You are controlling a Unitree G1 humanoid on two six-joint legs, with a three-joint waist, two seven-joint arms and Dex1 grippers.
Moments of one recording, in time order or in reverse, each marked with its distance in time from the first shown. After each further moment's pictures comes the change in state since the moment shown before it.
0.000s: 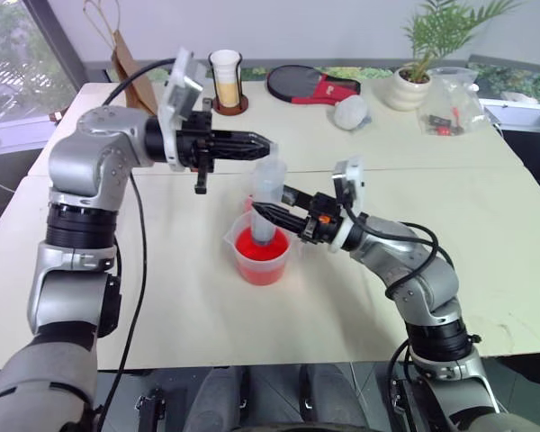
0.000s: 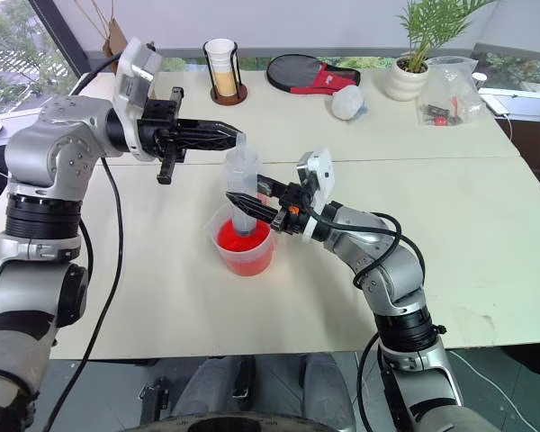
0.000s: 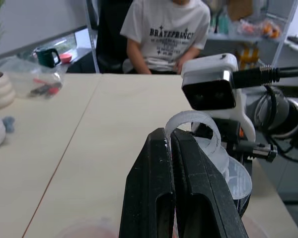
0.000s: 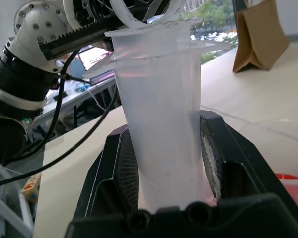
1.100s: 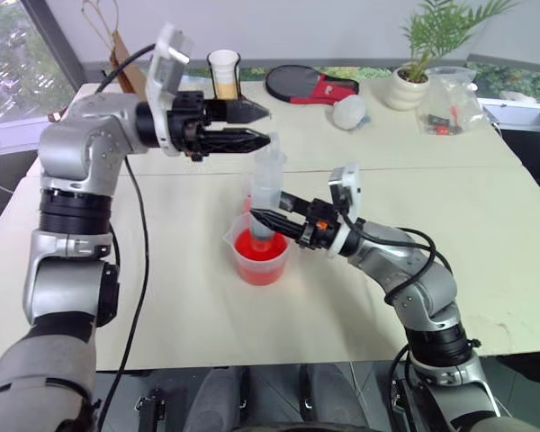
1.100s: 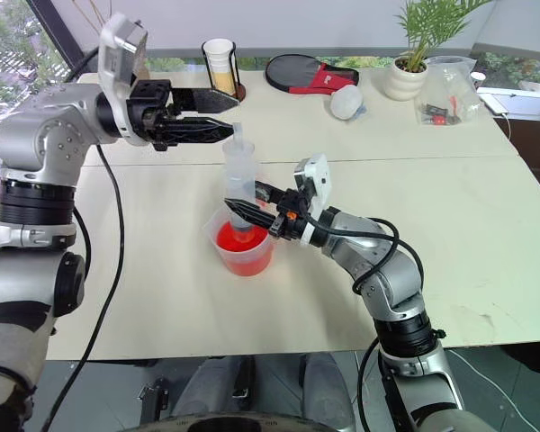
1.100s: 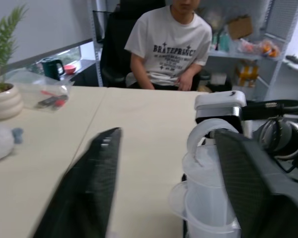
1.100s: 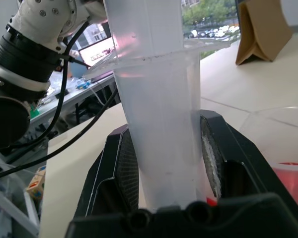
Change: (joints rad) left arm -0.066 0.043 0.018 0.091 -0.039 -0.004 -0.013; right arm 0.022 0.000 0.003 -0.037 0.027 0.049 -0.039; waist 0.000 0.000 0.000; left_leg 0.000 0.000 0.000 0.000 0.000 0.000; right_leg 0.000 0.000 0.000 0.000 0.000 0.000
